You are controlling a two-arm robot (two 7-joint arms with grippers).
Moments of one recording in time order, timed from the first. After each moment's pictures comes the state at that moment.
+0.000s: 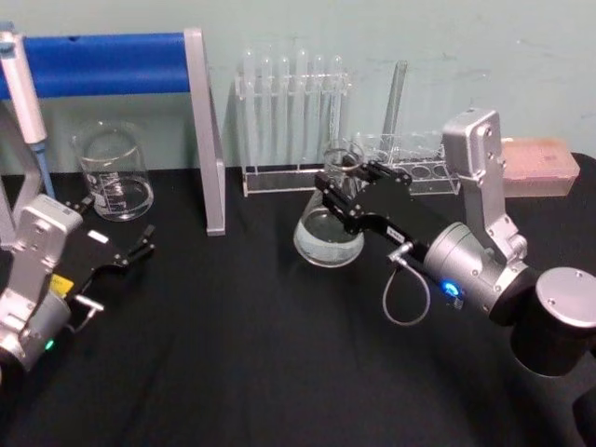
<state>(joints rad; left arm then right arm) -0.20 0.60 0.45 -1.41 -0.25 -0.12 0.03 0.24 0.26 -0.32 -1.54 0.28 0.08 0.37</state>
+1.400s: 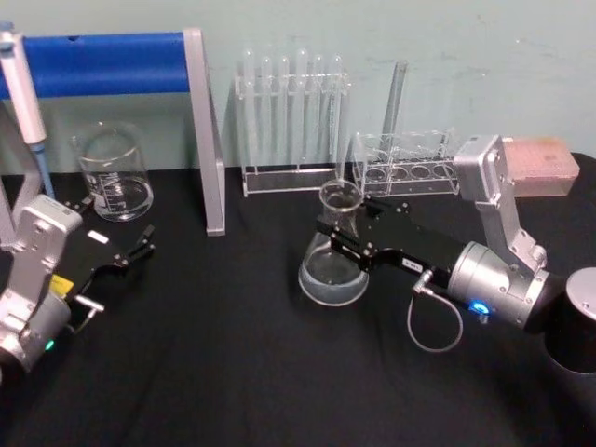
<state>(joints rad) -0.20 0.60 0.45 -1.41 -0.25 -0.12 0.03 0.31 0.42 -0.43 -1.46 0.41 0.02 0.56</state>
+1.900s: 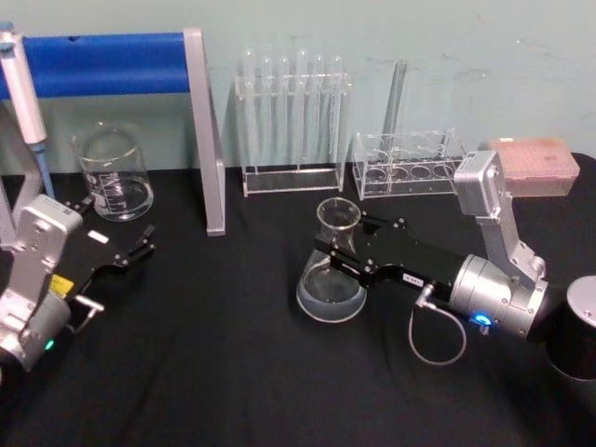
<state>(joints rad) -0.20 0.60 0.45 -1.41 -0.25 -0.12 0.03 0.32 0.45 -0.47 -1.41 0.45 -0.02 0.61</state>
